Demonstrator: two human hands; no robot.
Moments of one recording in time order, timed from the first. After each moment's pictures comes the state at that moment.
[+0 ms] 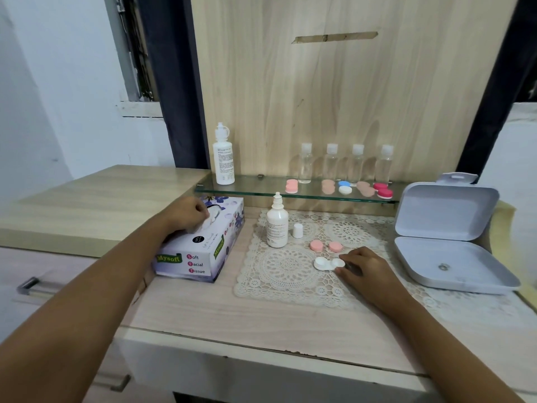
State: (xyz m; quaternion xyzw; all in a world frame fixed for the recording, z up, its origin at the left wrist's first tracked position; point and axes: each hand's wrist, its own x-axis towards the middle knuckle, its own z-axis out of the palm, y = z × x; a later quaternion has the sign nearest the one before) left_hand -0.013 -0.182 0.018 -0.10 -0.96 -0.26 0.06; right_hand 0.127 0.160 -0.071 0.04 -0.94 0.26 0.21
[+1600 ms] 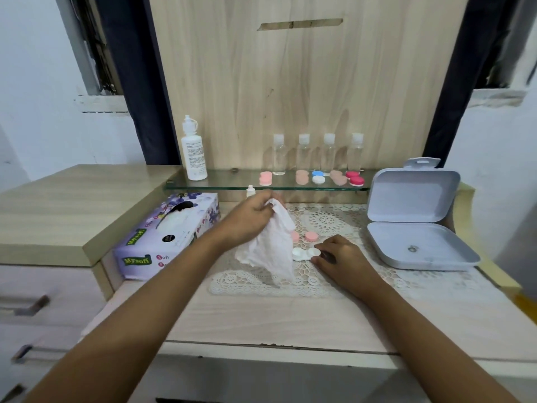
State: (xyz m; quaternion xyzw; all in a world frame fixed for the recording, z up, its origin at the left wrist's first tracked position) left_hand 0.071 -0.044 0.018 -0.31 -0.82 -0.47 -0.01; right_hand 0.129 0.158 -0.067 0.03 -0.95 0.25 0.21
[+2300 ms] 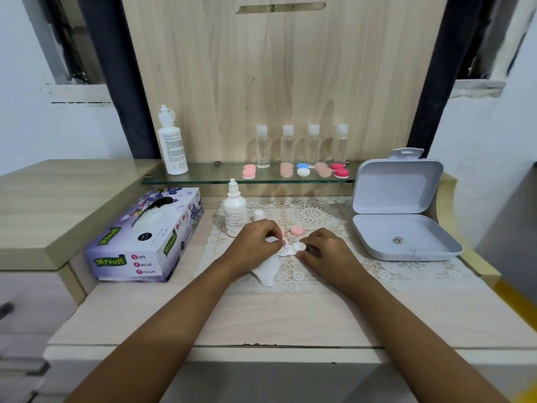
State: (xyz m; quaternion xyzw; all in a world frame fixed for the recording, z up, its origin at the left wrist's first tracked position) left_hand 0.055 -0.006 -0.054 -0.31 -0.87 -0.39 0.05; right_hand 0.128 0.158 -0.068 0.03 -0.94 0.26 0.20
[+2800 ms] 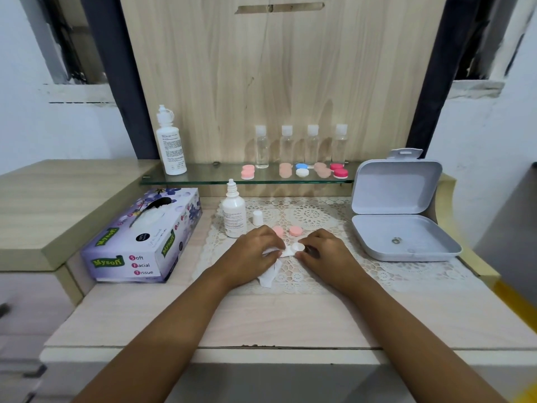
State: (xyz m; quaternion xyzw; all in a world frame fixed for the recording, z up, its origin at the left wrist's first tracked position) left_hand 0.059 -0.020 -0.067 -0.43 -0.85 -0.29 0.11; right_hand 0.129 0.157 -0.069 0.04 -0.94 0.26 0.21
